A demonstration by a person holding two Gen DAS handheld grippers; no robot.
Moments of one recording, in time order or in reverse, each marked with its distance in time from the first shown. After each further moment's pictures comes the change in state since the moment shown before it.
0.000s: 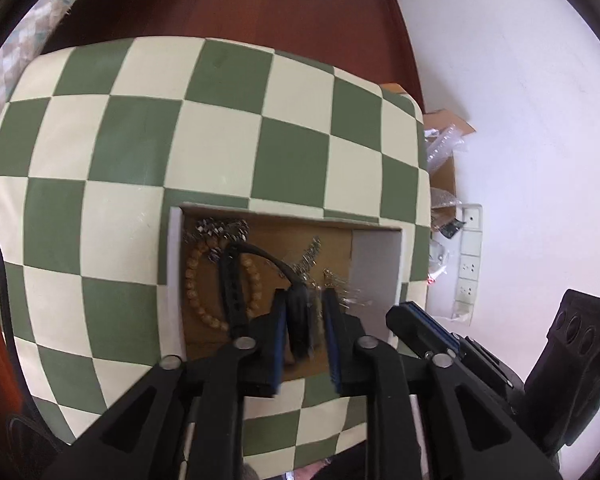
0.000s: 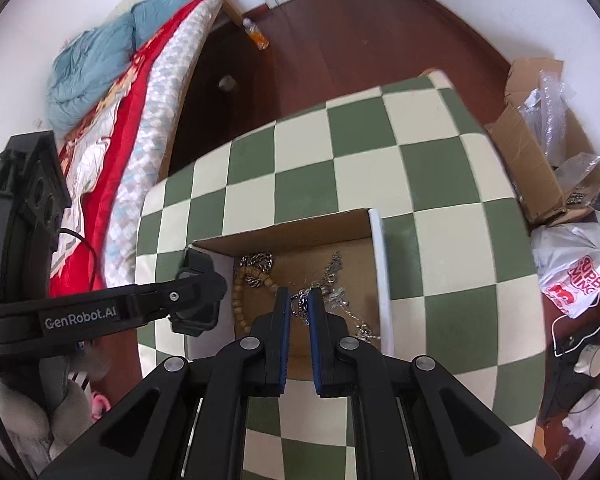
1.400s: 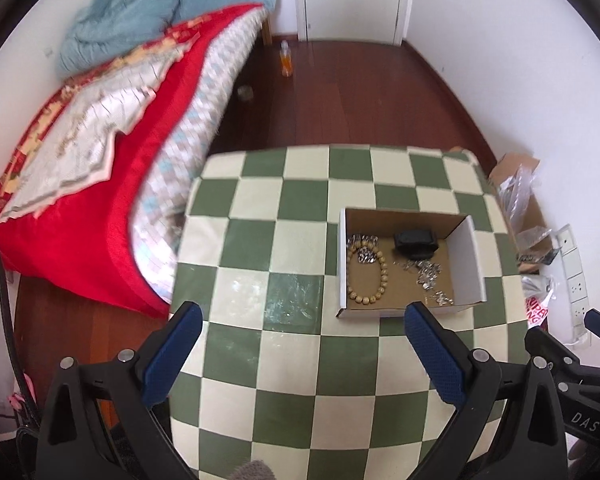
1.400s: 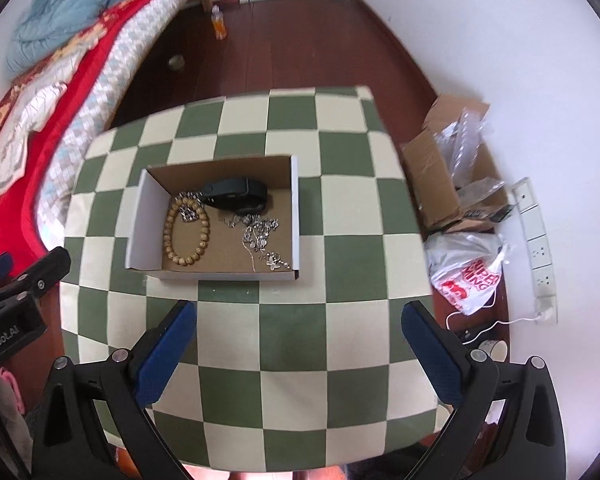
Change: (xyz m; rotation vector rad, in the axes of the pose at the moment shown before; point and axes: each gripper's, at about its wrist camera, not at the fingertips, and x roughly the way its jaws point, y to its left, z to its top) left arm -0.116 -0.008 -0.156 0.137 -0.498 0.493; right arm -0.095 0.032 -0.089 -0.145 -0.087 -0.385
